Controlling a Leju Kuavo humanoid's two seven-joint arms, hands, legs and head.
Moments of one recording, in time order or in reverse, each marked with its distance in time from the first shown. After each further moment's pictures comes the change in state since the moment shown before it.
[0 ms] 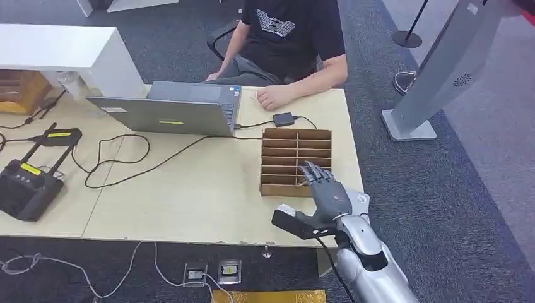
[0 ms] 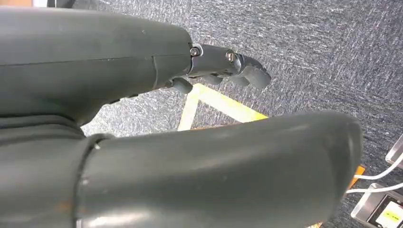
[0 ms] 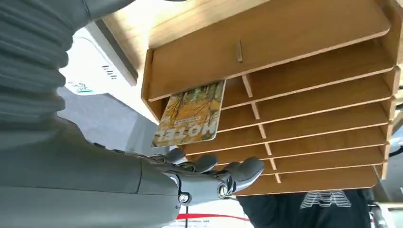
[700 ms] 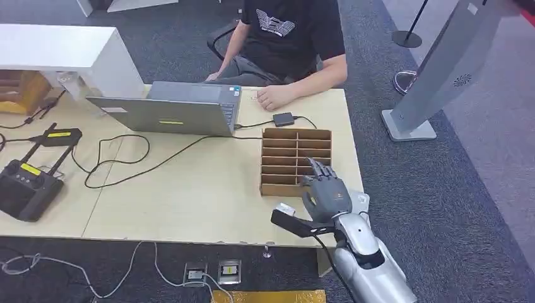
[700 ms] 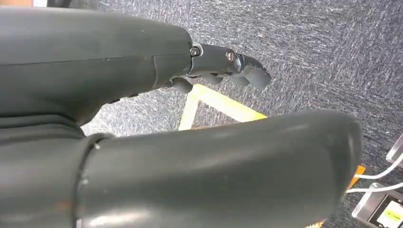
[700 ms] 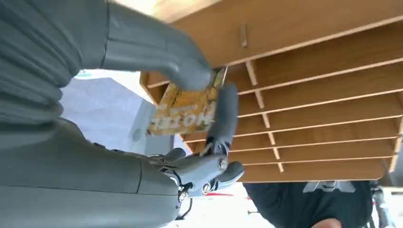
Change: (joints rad) left arm -0.001 0.004 -0.015 0.000 0.009 -0.005 0.000; right arm -0.028 0.000 0.026 0.061 0.081 -0.094 0.027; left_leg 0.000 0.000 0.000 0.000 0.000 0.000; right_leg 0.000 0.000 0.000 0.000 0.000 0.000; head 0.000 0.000
